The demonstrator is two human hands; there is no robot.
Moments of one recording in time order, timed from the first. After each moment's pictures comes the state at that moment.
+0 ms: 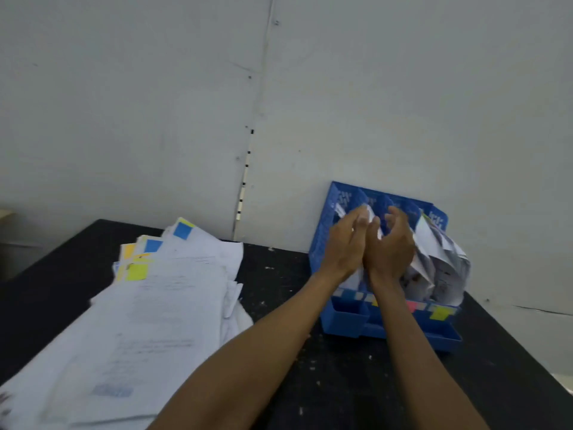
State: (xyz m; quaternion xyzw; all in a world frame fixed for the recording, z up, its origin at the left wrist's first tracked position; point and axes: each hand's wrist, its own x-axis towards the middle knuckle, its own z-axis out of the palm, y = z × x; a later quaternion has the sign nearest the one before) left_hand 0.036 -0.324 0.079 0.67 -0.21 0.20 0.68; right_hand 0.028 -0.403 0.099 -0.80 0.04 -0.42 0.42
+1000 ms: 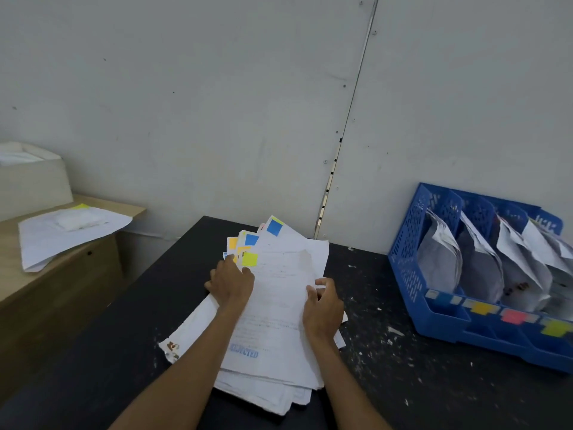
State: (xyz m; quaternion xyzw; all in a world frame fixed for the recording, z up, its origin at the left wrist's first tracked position) left_hand -0.026 0.021 -0.069 0.85 0.34 0.19 0.36; right_hand -0.033 -0.144 -0.077 -0.86 0.06 -0.20 0.46
